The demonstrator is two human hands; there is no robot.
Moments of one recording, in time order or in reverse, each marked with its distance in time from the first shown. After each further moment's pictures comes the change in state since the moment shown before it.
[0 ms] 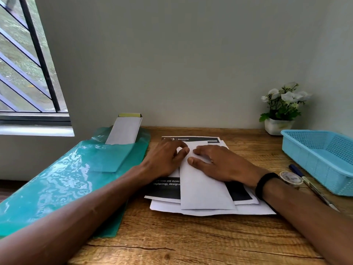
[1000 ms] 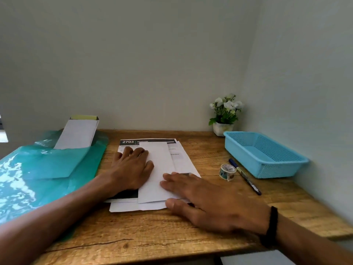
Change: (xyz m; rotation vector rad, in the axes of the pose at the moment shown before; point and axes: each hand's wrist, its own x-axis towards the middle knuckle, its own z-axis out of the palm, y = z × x) left_hand -0.021 0.040 -0.006 0.302 -0.411 -0.077; right_hand -0.150 -0.048 -0.036 -0.110 -0.224 -0.042
